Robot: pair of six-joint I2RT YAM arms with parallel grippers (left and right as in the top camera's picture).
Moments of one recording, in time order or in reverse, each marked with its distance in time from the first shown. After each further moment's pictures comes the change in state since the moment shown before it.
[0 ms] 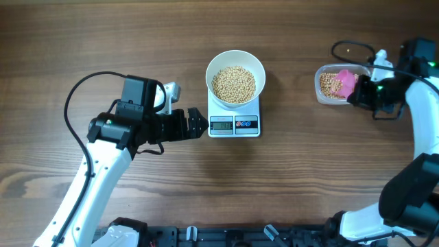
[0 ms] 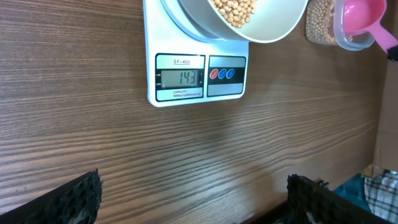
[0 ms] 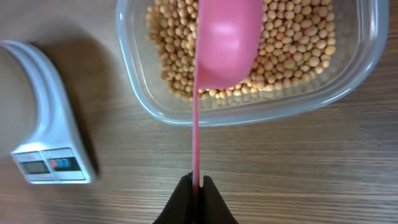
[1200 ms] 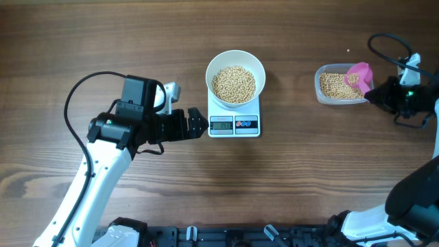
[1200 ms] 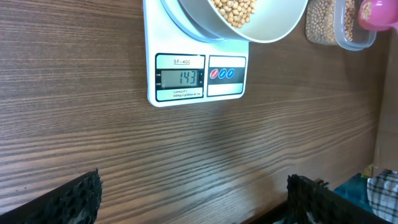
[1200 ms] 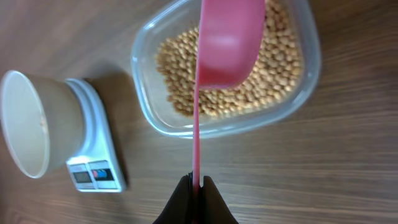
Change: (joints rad) left arm 0.000 0.000 0.000 0.000 0.000 0.000; right arm -0.184 0.000 0.000 0.013 -0.187 -0.073
